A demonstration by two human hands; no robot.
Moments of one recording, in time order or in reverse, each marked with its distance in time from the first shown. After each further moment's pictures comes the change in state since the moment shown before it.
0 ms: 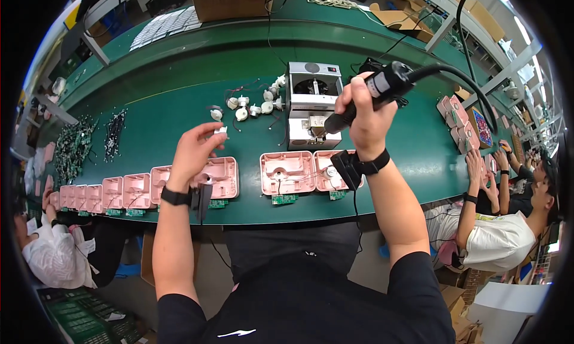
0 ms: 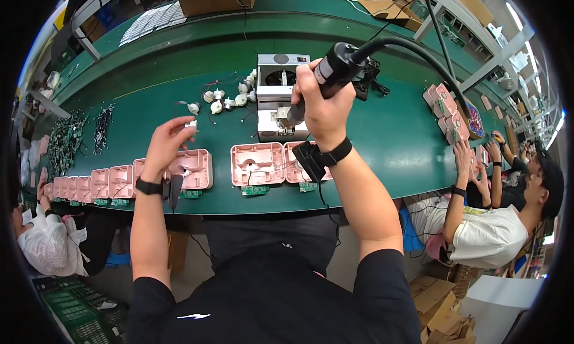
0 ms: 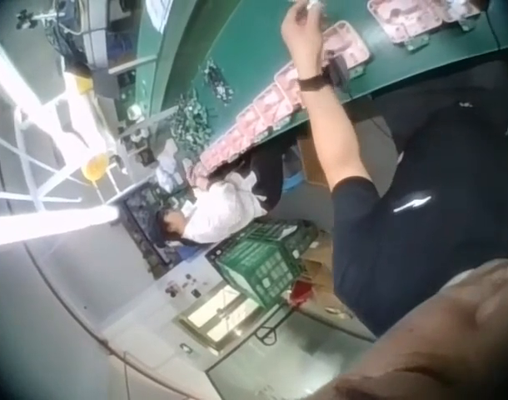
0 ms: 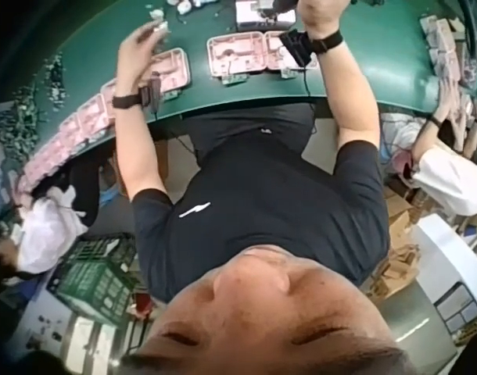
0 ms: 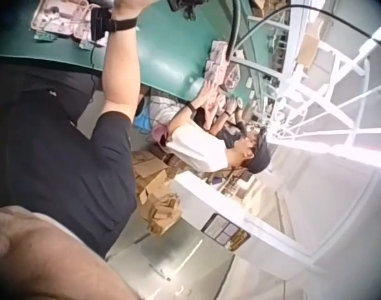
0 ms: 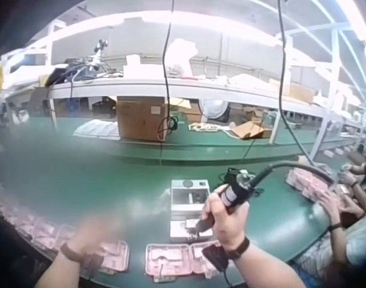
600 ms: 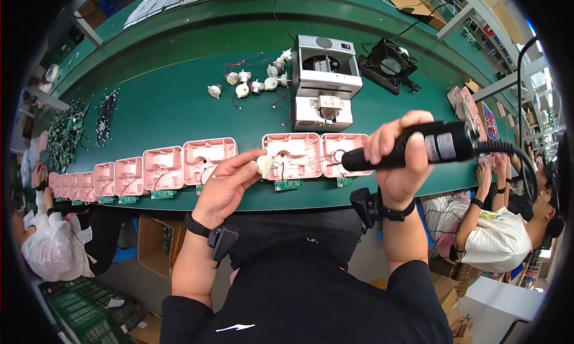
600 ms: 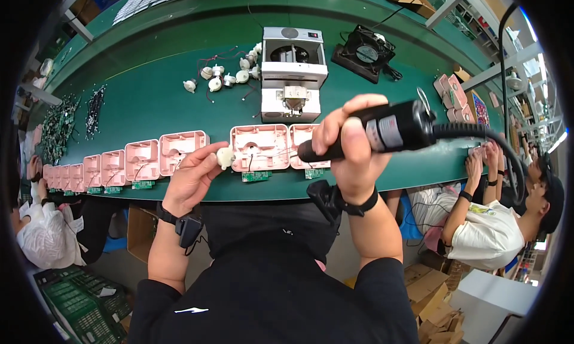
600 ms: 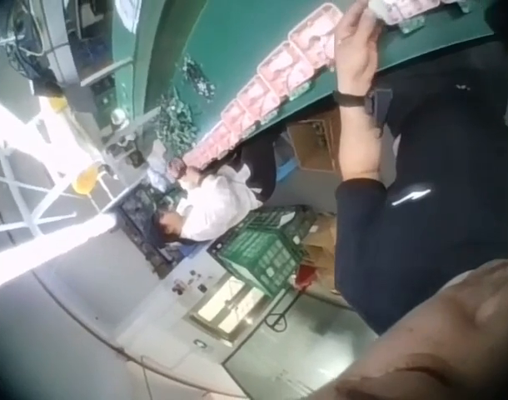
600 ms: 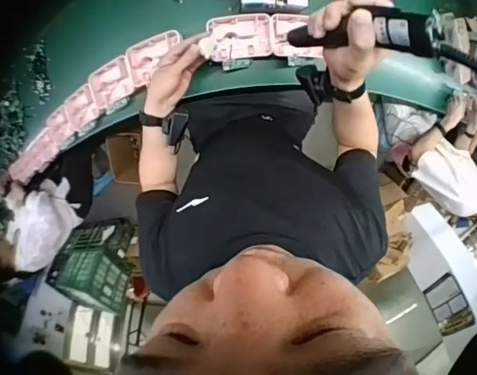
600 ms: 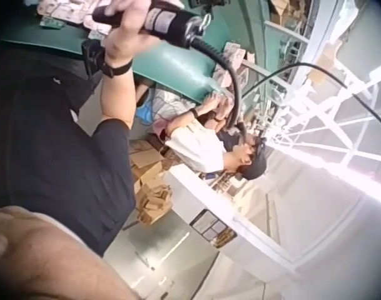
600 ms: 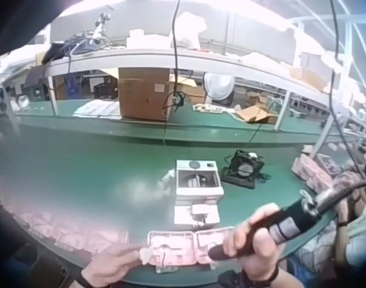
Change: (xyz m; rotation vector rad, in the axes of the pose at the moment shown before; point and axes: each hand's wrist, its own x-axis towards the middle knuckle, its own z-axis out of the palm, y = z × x) left_hand -0.076 -0.019 0.076 -0.891 -0.277 -0.166; right_hand -0.068 -0.042 -0.017 0.223 -0.031 0.136
